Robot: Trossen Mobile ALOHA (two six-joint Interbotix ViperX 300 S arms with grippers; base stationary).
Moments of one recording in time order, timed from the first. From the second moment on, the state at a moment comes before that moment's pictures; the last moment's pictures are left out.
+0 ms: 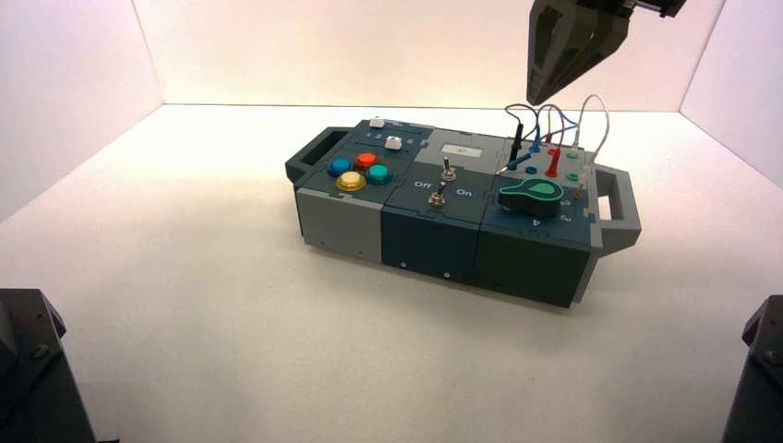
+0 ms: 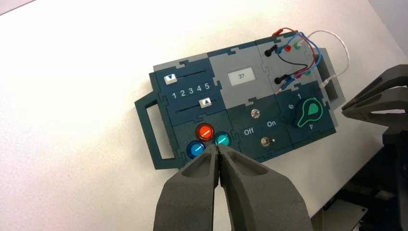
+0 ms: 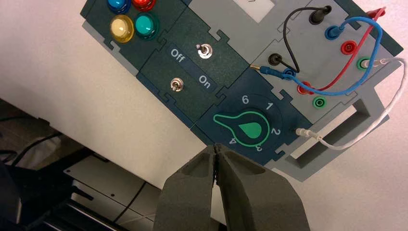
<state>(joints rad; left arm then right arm) -0.44 -0.27 0.47 -0.36 0.89 0.33 0.50 -0.33 0.74 0.21 0.95 0.05</state>
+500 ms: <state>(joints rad) -0.44 -0.27 0.48 -0.36 0.89 0.33 0.50 -0.28 0.74 0.21 0.95 0.04</state>
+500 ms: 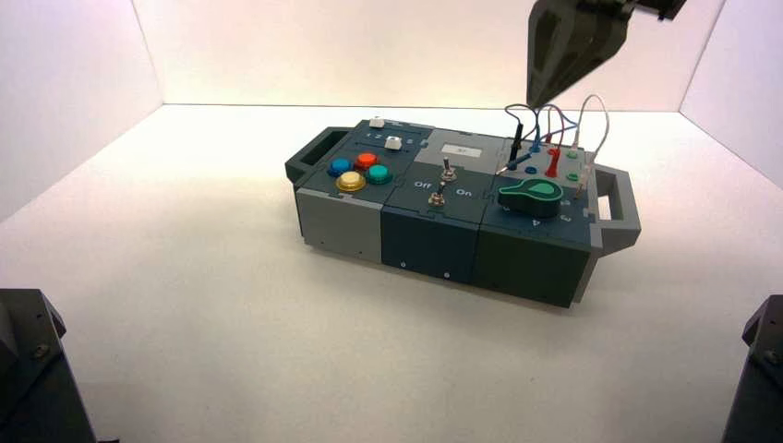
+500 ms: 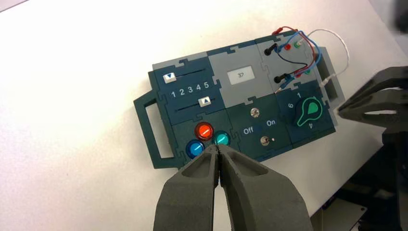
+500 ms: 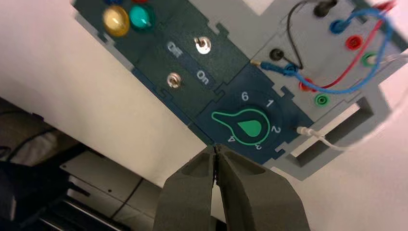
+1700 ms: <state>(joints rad) -0.44 -0.29 0.47 -0.36 0.94 0.34 0.50 0.06 0.66 0.22 0.88 0.03</state>
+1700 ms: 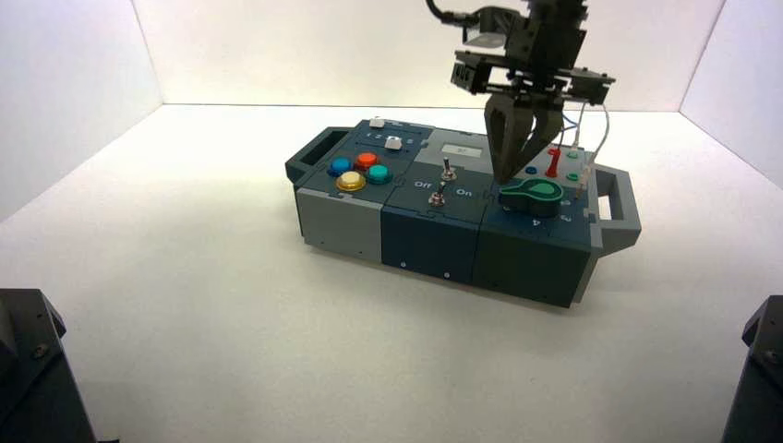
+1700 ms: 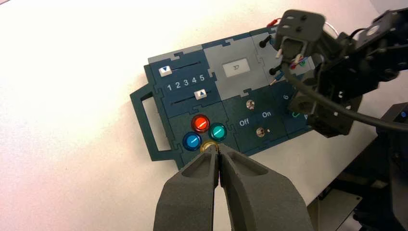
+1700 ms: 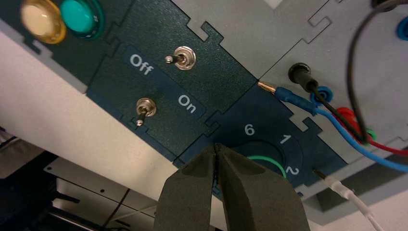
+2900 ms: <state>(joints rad) -0.44 -0.29 0.46 -0.36 0.94 0.34 0.51 0.03 0.71 0.23 0.93 0.03</state>
